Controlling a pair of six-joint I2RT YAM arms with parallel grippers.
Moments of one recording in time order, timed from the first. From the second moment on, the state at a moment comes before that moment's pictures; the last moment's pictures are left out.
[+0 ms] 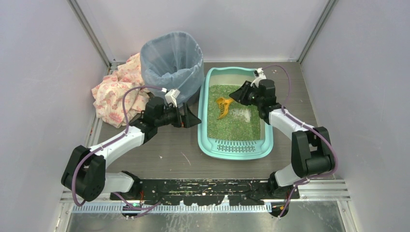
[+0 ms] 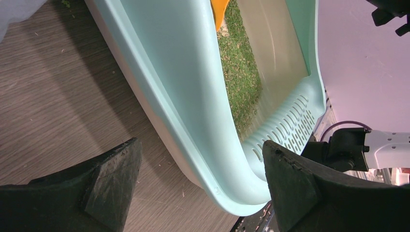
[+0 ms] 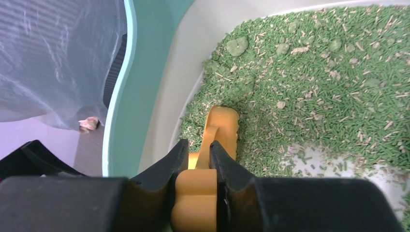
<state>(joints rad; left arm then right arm) -0.49 1.29 0.70 0.17 0.47 -0.57 0.20 1.50 0.87 0.24 -0.38 0.58</state>
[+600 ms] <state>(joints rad) -0.49 1.29 0.70 0.17 0.47 -0.57 -0.04 1.50 0.73 0.55 -0.65 0.90</state>
